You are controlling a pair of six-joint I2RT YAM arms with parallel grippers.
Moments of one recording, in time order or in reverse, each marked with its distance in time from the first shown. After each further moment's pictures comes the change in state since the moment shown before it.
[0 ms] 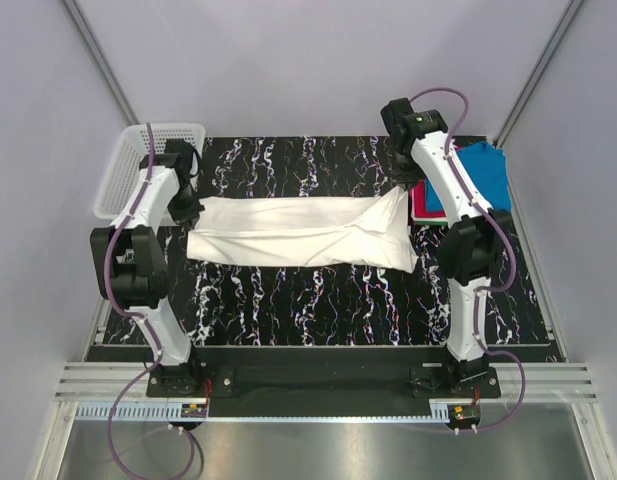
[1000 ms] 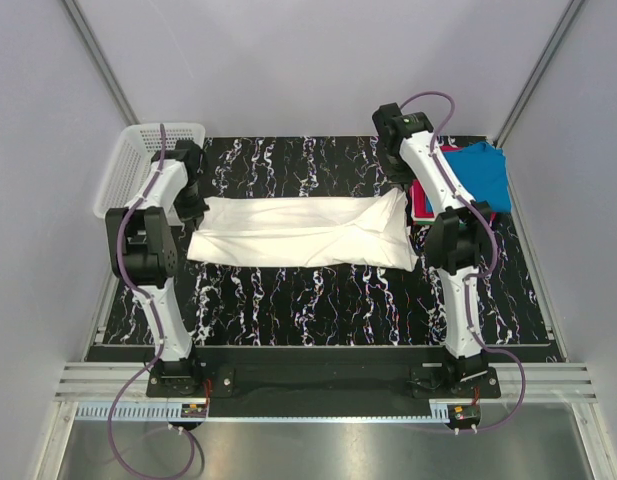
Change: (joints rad) left arm 0.000 0.196 0.122 -0.019 -0.009 0.031; right arm -0.002 0.176 0.131 -0.017 0.068 0.004
